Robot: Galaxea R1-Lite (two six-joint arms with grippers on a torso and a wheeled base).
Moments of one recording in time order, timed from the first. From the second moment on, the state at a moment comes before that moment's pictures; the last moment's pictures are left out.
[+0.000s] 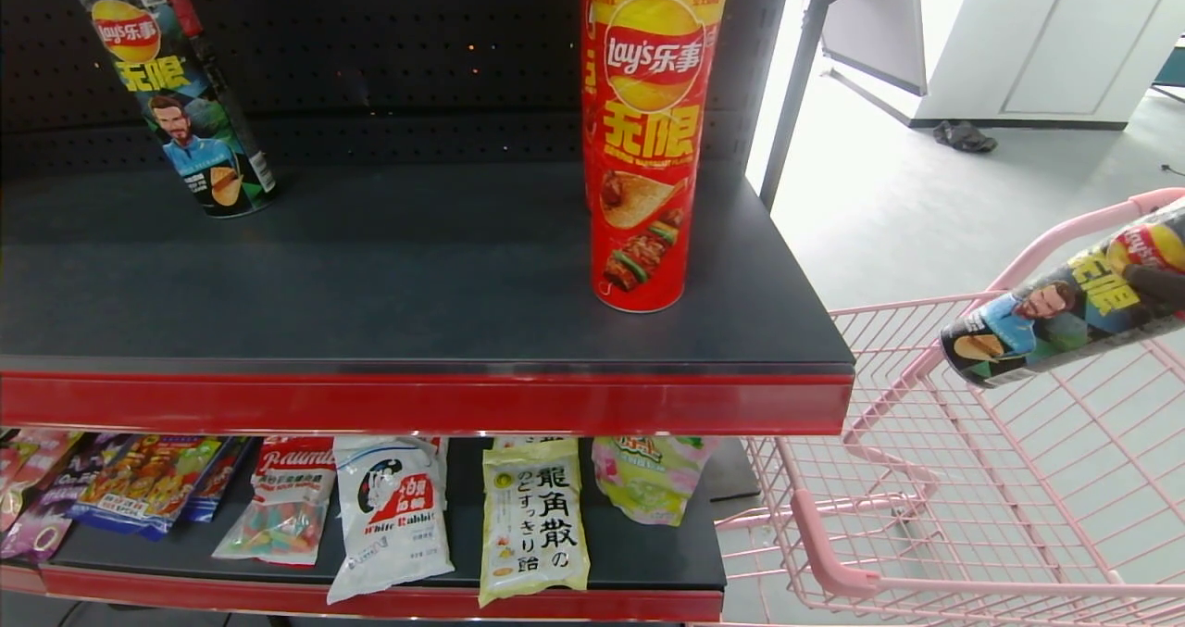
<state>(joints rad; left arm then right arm) 0.00 0.00 0.00 0.00 0.02 0.00 -0.39 1.17 -0.67 -0.39 0.62 0.06</state>
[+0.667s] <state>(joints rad) 0.00 0.00 0.00 0.00 0.02 0.00 -0.07 0.69 -1.03 0.47 0.78 0.19</state>
